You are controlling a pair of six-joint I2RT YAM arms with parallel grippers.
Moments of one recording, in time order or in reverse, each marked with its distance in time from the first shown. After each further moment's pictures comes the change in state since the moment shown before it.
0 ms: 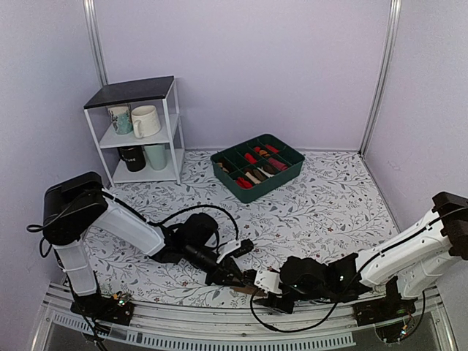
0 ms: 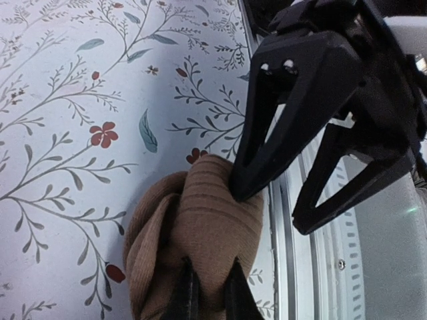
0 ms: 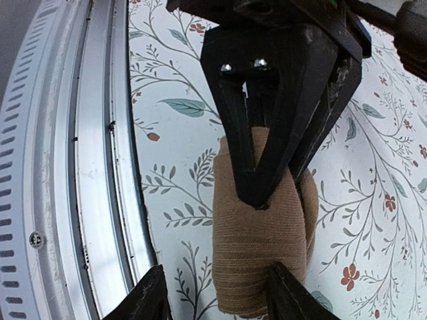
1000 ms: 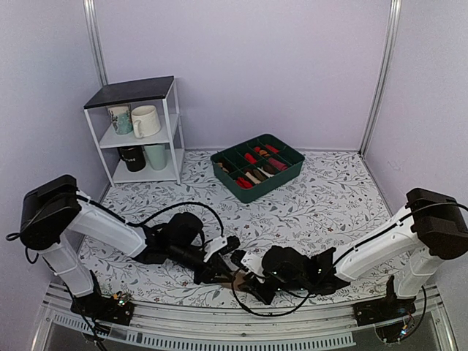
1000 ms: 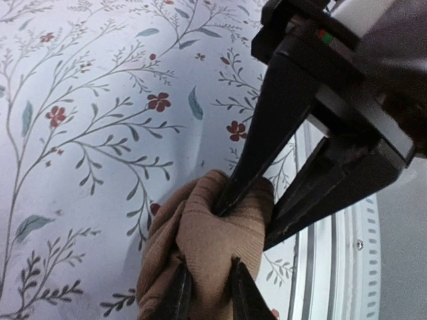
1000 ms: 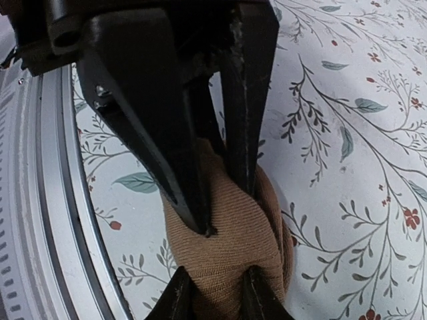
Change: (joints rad) left arm 0.021 -0.153 -0.100 -0.034 -0.127 0.020; right arm -0.063 0.189 0.118 0.065 -0.040 0.243
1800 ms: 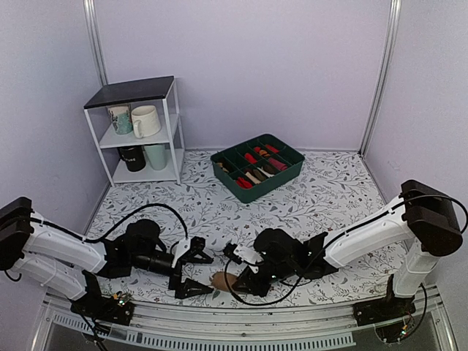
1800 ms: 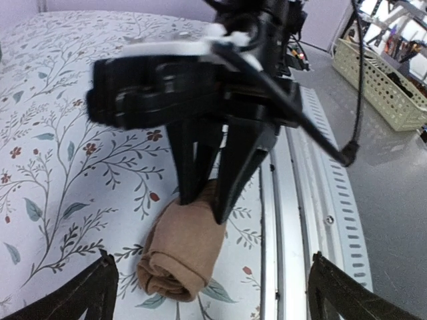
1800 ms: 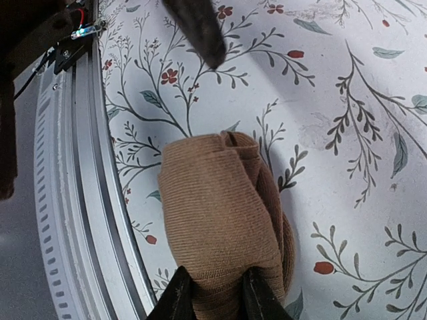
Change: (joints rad) left arm 0.021 -0.407 -0.351 0.223 -0.055 0.052; right arm -0.103 0.063 0.130 -0.120 -0.300 0.048
